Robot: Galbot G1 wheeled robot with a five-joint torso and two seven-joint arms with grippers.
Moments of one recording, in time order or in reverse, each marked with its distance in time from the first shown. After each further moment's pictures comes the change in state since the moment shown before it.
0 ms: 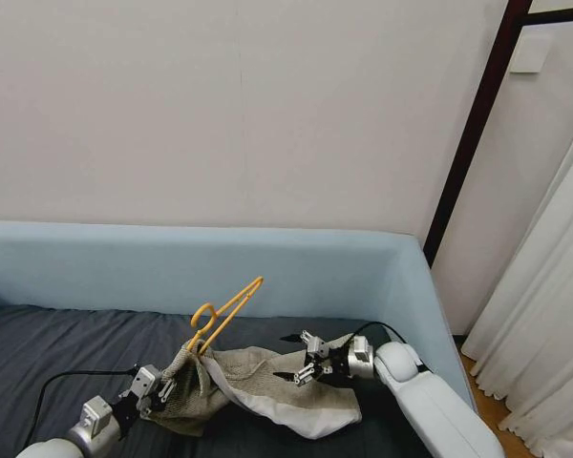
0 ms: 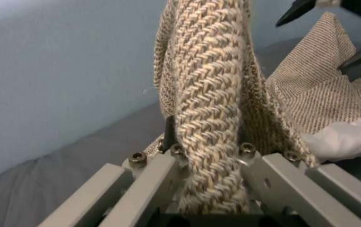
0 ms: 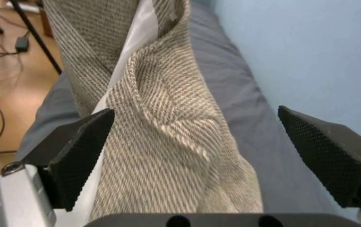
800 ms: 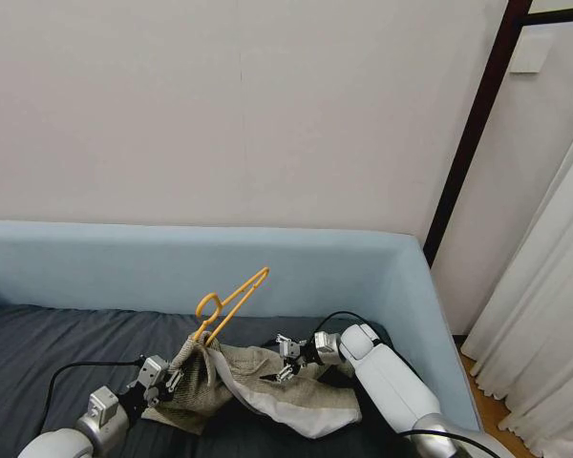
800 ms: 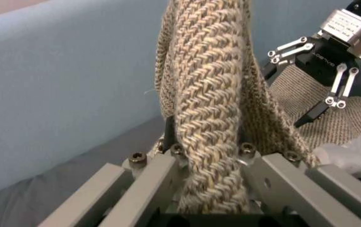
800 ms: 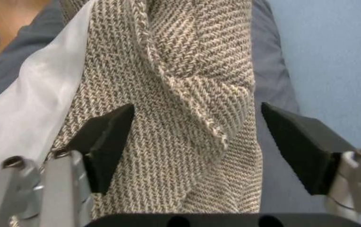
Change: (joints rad) left arm -0.051 0.018 0.035 -0.022 -0.025 0.001 -0.008; right arm 0.121 0.109 -0.006 -0.225 -0.303 0.117 0.028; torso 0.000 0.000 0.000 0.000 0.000
